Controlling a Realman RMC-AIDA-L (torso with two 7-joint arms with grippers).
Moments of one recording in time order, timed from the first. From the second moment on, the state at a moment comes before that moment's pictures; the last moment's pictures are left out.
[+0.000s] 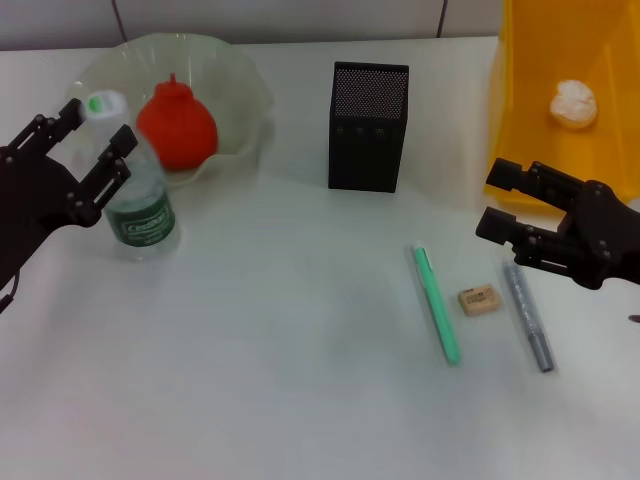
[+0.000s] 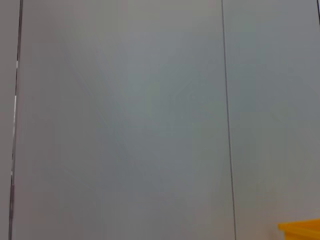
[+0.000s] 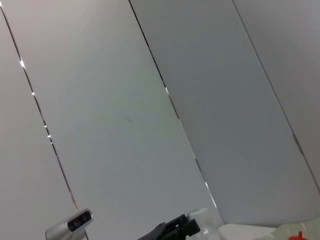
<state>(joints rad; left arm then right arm) -0.37 -2.07 0.31 0.18 1.61 1.56 -0.53 0.42 2.08 -0.44 -0.45 -1.89 -1.88 1.22</state>
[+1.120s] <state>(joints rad) -0.41 -1.97 0.76 0.55 1.91 1.85 -1.21 0.50 1.97 -0.66 -1.17 -1.97 -1.93 2.03</state>
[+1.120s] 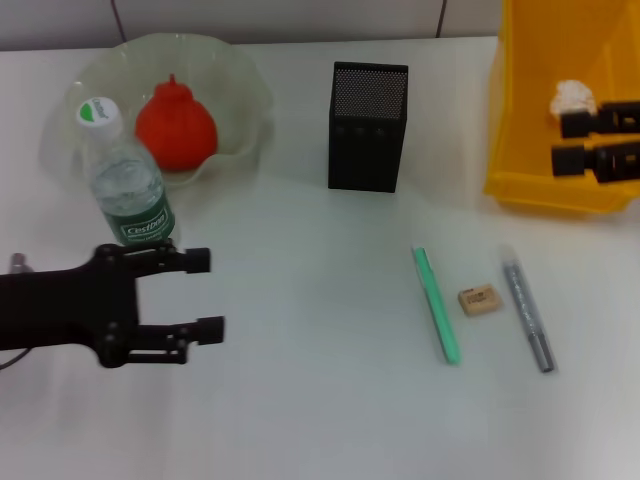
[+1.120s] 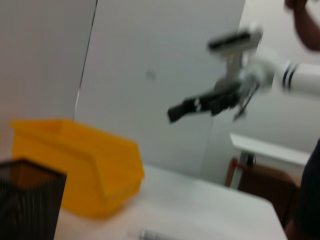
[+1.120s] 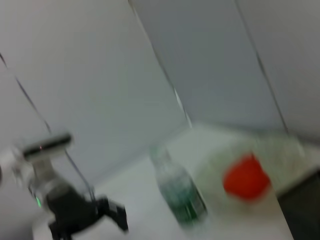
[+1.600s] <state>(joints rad) -0.46 -2.00 0.77 0.55 1.97 1.75 -1.24 0.78 2.01 -1.02 -1.51 -2.54 -2.04 2.60</state>
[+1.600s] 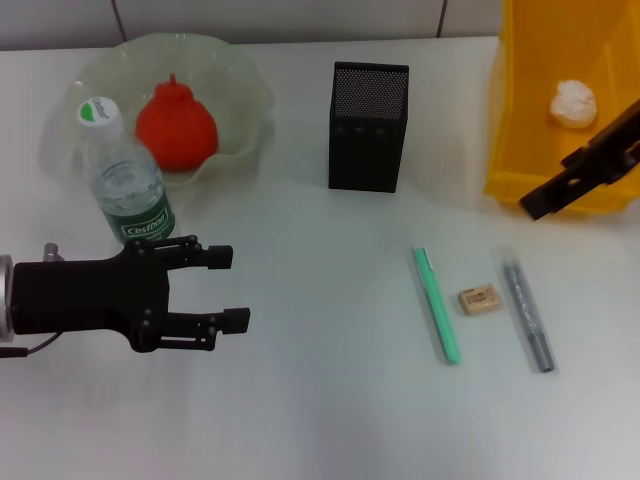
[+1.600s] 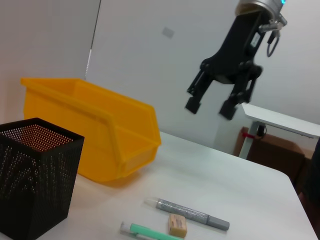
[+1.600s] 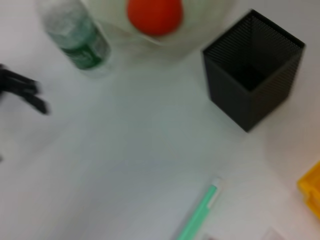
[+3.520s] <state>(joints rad) -0.44 -2.01 0.76 0.54 1.98 1.69 -1.25 0.85 2.09 -1.65 -0.95 -2.59 -1.29 2.77</state>
